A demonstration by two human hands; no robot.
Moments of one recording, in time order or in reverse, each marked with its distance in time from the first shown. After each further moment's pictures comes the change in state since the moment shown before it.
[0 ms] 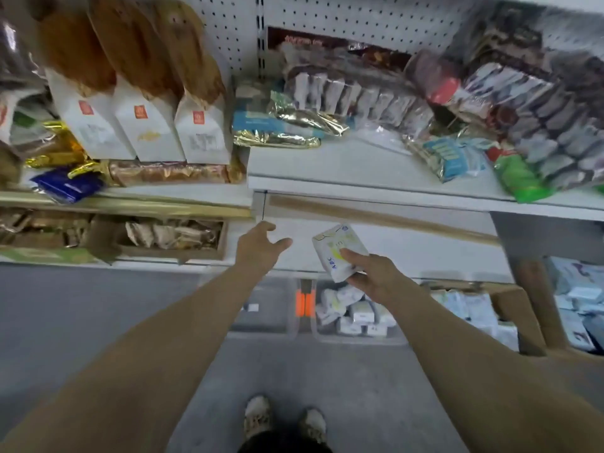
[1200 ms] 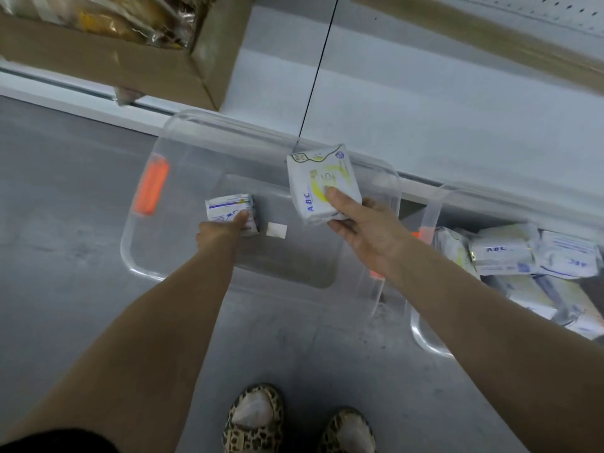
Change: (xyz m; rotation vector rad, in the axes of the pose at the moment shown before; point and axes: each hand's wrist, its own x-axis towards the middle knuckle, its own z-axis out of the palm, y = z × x) left_hand 0.303 -0.543 0.269 -0.372 0.362 -0.899; right_hand 0.421 0.317 0.066 -0.050 -0.230 0.101
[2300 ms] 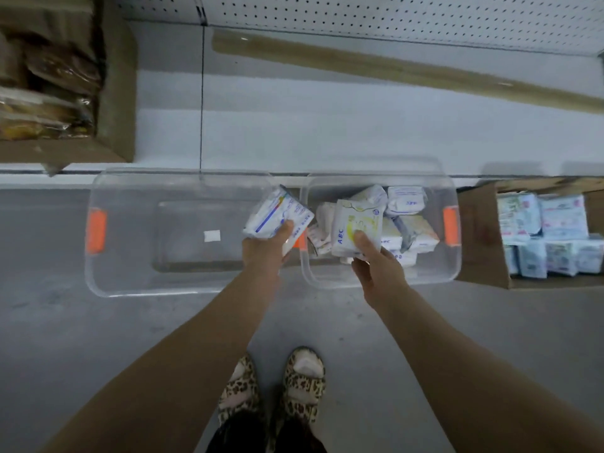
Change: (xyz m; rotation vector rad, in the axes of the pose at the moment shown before) left_hand -0.318 0.019 0.045 -0.262 -0.506 0.125; right_hand -0.190 -0.021 -0.143 0.380 0.622 0.005
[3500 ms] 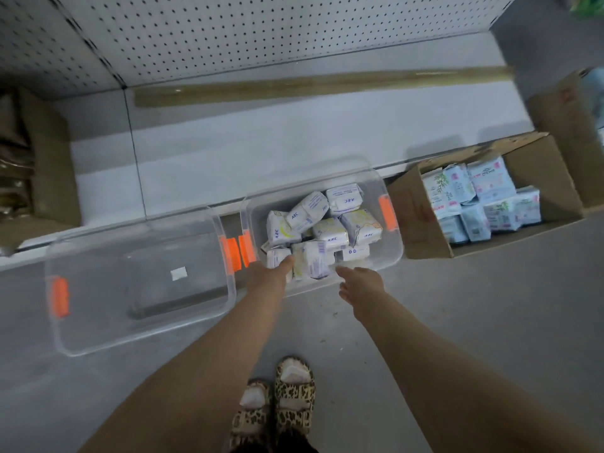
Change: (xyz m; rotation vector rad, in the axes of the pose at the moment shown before) left_hand -0.062 -0.035 0.088 0.671 -0.026 -0.006; right_hand 0.005 -0.025 -0.089 -0.252 0.184 0.152
